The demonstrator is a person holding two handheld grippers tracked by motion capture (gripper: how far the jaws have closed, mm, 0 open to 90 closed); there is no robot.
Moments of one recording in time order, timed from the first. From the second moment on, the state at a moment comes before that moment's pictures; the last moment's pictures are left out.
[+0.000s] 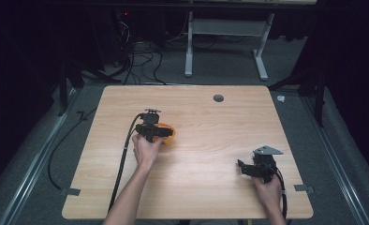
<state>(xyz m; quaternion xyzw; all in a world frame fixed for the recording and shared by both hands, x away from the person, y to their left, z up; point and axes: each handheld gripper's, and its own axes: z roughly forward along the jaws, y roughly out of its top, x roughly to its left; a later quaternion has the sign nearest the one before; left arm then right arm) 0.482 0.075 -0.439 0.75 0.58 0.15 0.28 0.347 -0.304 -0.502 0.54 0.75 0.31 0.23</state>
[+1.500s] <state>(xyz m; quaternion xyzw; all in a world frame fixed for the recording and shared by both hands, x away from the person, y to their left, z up) 0.430 0.140 -0.402 0.75 0.53 0.19 0.35 0.347 -0.304 -0.502 0.54 0.75 0.31 0.23</state>
